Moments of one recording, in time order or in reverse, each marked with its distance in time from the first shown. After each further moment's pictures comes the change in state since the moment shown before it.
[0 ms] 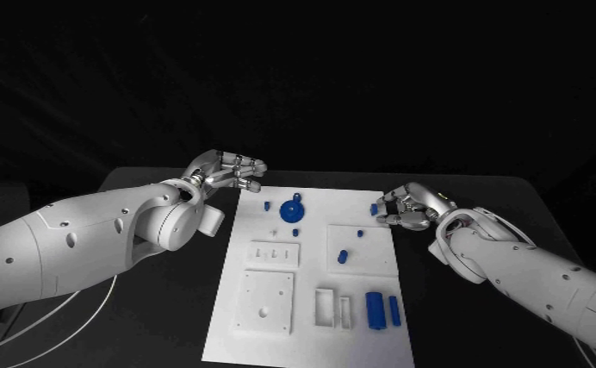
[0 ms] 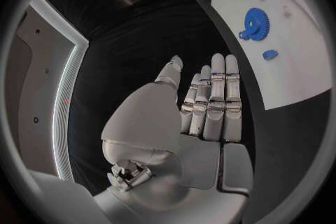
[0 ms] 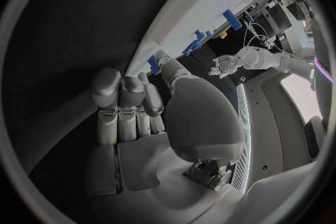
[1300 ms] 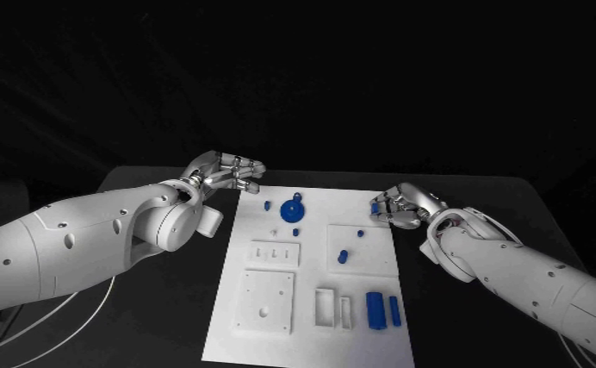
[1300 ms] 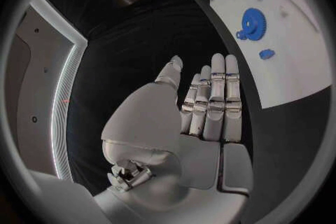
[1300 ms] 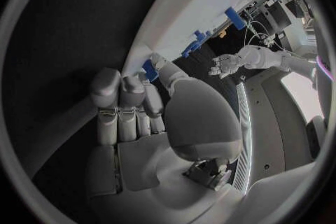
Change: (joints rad) left arm 0.000 0.002 0.000 -0.002 -0.001 0.004 -0.013; left_hand 0.000 0.000 0.000 0.000 0.000 -0.004 0.004 0.000 0.000 -0.004 0.004 0.000 0.000 0.000 0.000 0.004 0.000 0.000 0.000 0.000 0.000 0.002; right arm -0.001 0.034 0.000 -0.023 0.009 -0.001 -0.006; right_hand -0.021 0.044 0.077 -0.034 -0.058 0.057 -0.012 0.000 -0.001 -0.002 -0.002 0.007 0.000 0.000 0.000 0.000 0.001 -0.001 0.000 0.000 -0.009 0.000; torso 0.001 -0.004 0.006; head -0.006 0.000
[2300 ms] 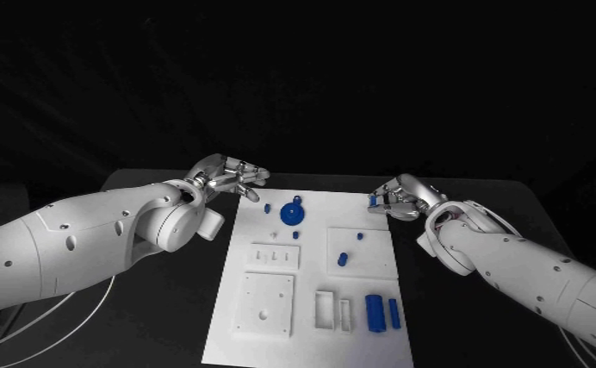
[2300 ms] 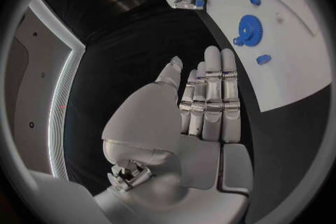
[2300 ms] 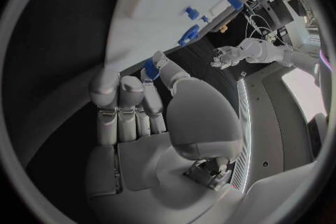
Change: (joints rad) left arm 0.011 0.008 0.005 0.007 -0.076 0.039 -0.085; left_hand -0.012 0.009 -0.004 0.034 -0.004 0.103 -0.046 0.004 0.004 0.116 -0.056 0.000 0.001 0.132 -0.069 0.223 0.107 0.001 0.098 -0.069 0.157 0.095; right arm 0.036 -0.019 0.000 0.078 0.024 -0.024 -0.067; right_hand -0.011 0.048 0.044 -0.060 -0.042 0.110 -0.031 -0.006 0.014 0.000 -0.021 -0.008 0.000 0.002 -0.016 -0.011 -0.002 -0.007 0.000 -0.008 -0.014 0.000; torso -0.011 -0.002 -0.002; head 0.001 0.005
